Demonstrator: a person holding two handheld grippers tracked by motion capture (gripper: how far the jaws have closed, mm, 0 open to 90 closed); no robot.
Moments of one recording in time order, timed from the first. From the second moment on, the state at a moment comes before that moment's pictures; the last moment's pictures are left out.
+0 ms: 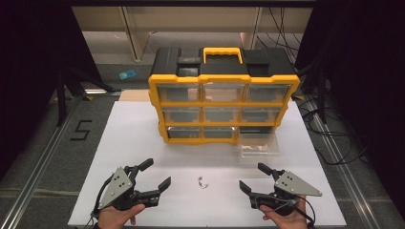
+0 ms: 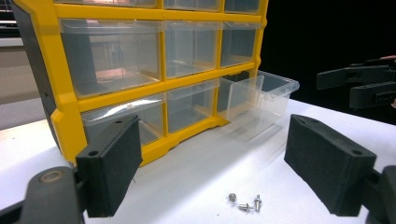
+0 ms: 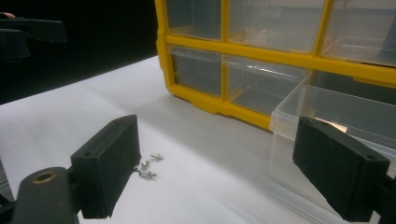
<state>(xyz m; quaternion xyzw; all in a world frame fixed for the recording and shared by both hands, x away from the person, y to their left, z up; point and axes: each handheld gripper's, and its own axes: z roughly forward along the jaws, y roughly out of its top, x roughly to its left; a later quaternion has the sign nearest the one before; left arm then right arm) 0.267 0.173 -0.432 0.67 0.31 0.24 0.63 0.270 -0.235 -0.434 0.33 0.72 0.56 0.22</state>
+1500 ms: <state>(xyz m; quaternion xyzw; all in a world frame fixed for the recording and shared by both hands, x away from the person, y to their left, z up) 0.267 0.174 -0.432 0.67 0.31 0.24 0.63 0.322 -0.157 -0.415 0.16 0.89 0.39 0.15</state>
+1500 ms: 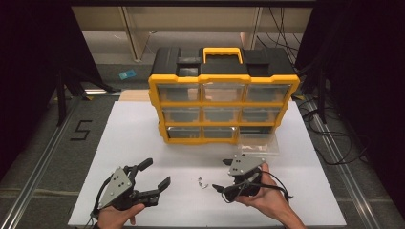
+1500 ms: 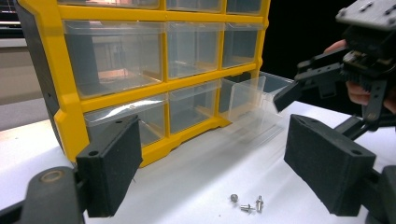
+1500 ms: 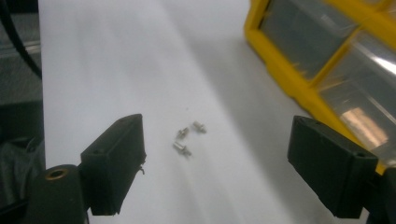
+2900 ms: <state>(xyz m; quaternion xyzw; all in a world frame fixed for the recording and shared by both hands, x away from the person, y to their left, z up) 0.267 0.175 -0.431 0.67 0.31 0.24 0.63 0.358 -0.089 -0.456 0.06 0.98 0.20 0.06</state>
